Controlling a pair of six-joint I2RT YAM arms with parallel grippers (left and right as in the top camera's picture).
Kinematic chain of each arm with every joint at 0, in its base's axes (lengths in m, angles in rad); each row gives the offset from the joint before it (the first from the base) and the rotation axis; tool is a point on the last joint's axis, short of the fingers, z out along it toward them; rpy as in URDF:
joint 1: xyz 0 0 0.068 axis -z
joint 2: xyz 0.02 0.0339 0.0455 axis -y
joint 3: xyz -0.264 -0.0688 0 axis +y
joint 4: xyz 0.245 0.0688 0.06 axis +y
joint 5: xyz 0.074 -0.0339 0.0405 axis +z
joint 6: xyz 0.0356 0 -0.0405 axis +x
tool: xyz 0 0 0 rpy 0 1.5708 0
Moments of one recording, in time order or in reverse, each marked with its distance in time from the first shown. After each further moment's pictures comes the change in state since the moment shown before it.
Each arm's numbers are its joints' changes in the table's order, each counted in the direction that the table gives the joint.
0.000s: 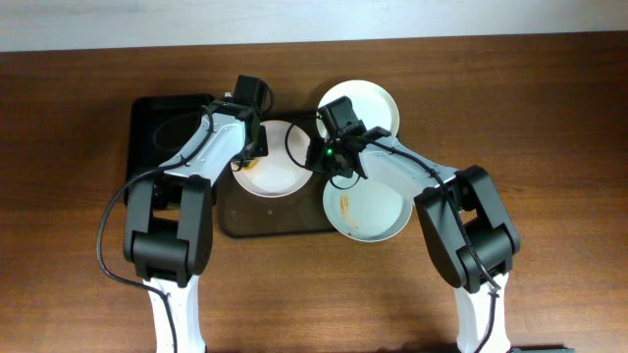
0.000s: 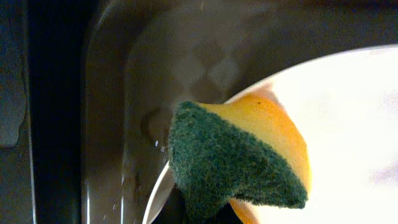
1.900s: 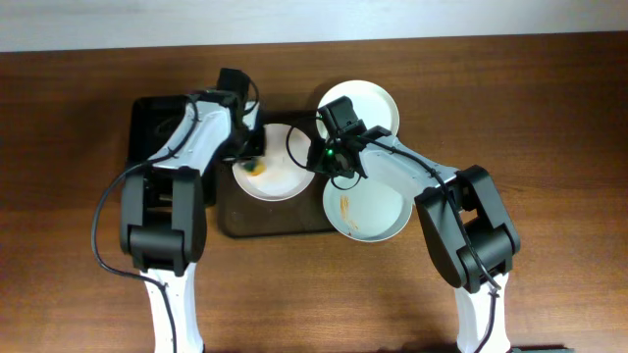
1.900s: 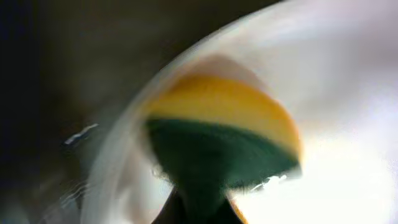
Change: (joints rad) left arm -0.071 -0.072 -0.129 0.189 -0.344 0.173; right arm -0.002 0.000 -0.005 0.027 -0.007 -0.014
